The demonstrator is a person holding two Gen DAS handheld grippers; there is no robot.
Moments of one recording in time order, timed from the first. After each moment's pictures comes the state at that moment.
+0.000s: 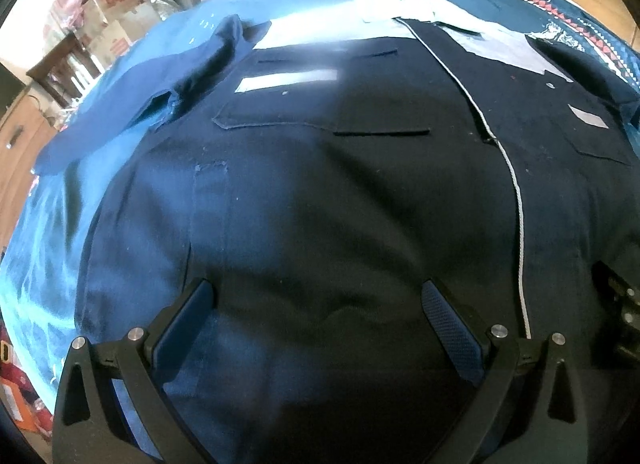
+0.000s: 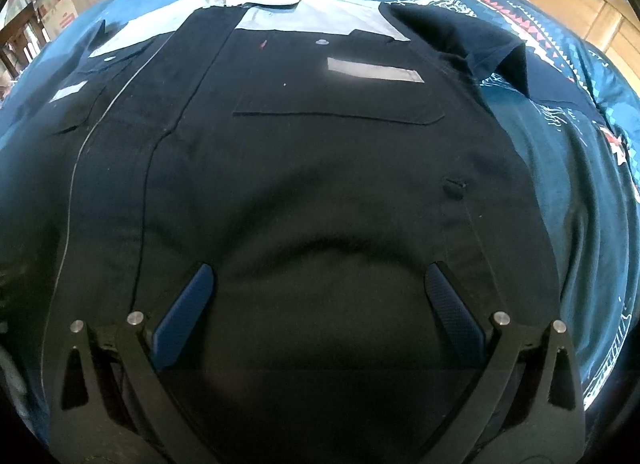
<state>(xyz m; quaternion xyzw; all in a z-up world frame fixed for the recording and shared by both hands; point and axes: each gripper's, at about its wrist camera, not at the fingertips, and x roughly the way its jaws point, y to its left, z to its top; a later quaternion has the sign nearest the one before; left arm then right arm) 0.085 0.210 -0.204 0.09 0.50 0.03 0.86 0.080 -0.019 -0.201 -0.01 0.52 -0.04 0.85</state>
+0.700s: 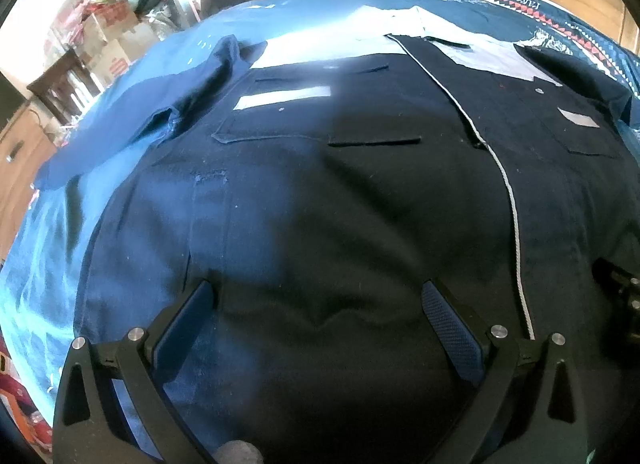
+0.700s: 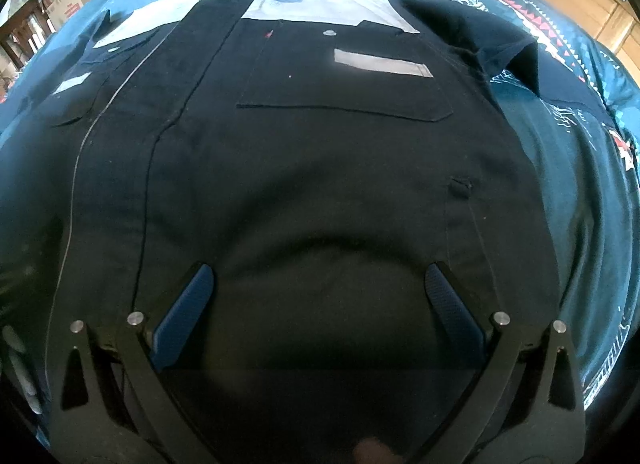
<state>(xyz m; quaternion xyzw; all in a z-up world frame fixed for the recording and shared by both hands) 0.080 0.211 -0.202 0.09 0.46 0.02 0.88 0.084 -0.021 -0.201 -0.01 0.54 -0.01 0.84</state>
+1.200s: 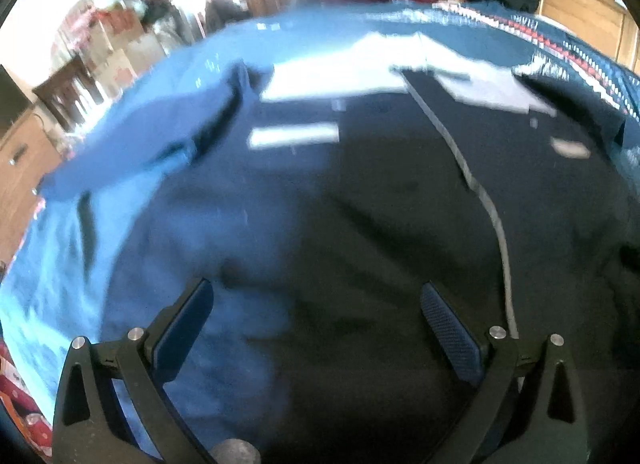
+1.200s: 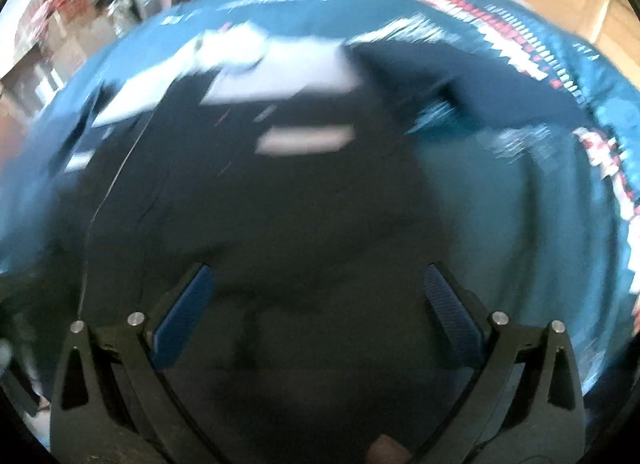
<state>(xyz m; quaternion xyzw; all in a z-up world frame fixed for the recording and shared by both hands) 0.085 0.211 -0.163 0.08 0.42 0.02 0.90 0.090 -0.110 -0.139 0.04 0.48 -0.02 0.87</state>
